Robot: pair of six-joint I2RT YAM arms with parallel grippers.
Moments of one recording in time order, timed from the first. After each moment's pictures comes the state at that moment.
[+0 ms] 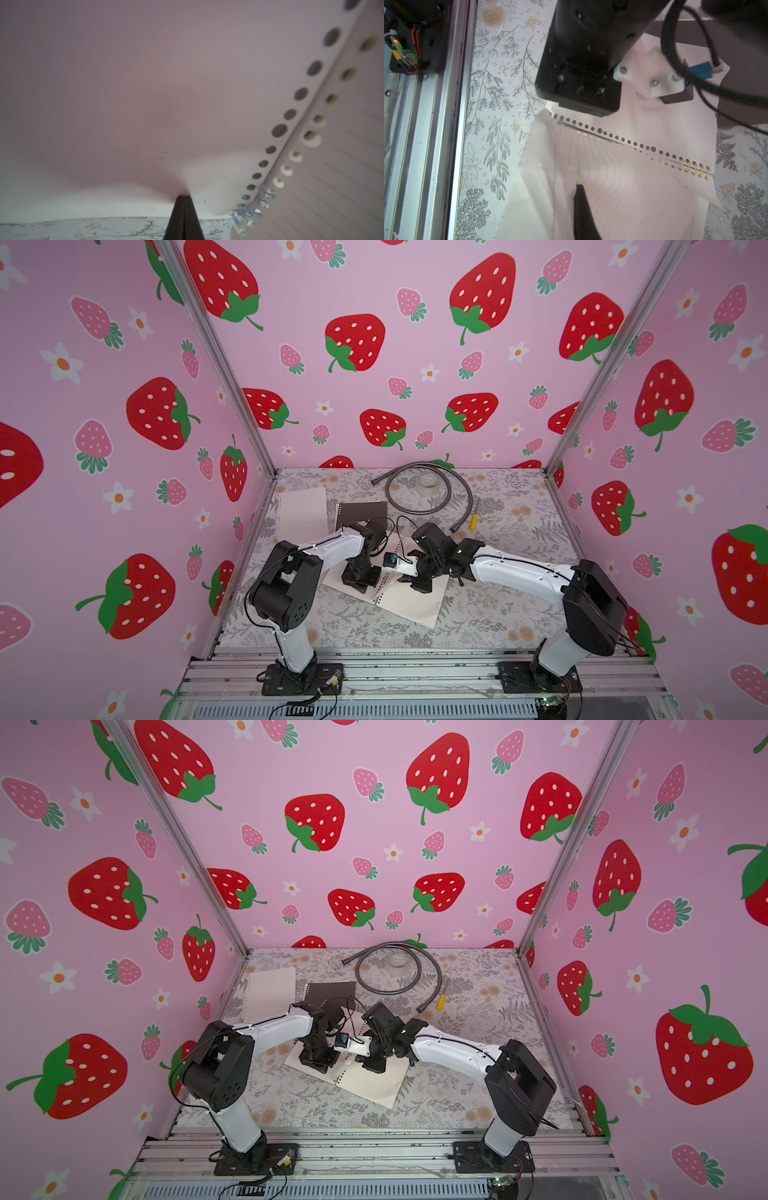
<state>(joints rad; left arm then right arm) -0.50 1.81 1.12 -1.02 0.09 -0.22 0.94 1.66 1.17 -0.47 -0.30 -0.52</state>
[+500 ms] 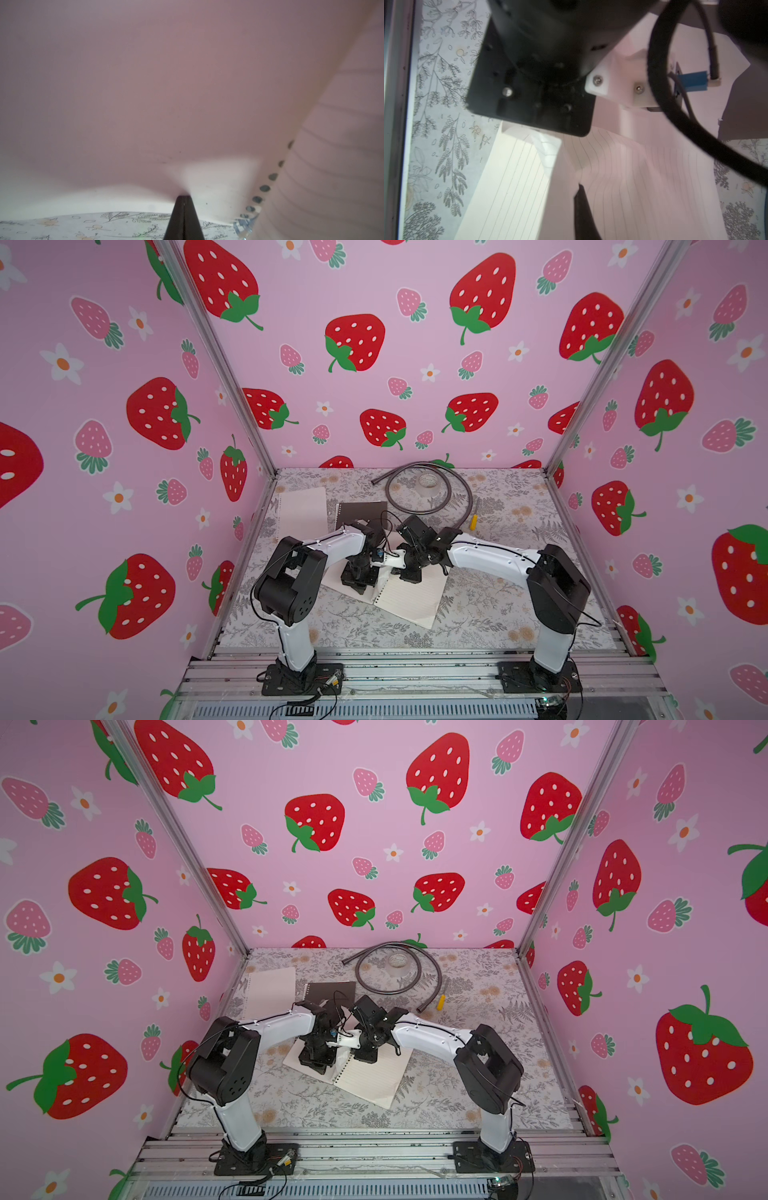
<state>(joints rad) -0.49 1.84 1.14 -1.04 0.07 -0.24 0.91 1.86 1.36 -0.55 -0.20 -0.61</state>
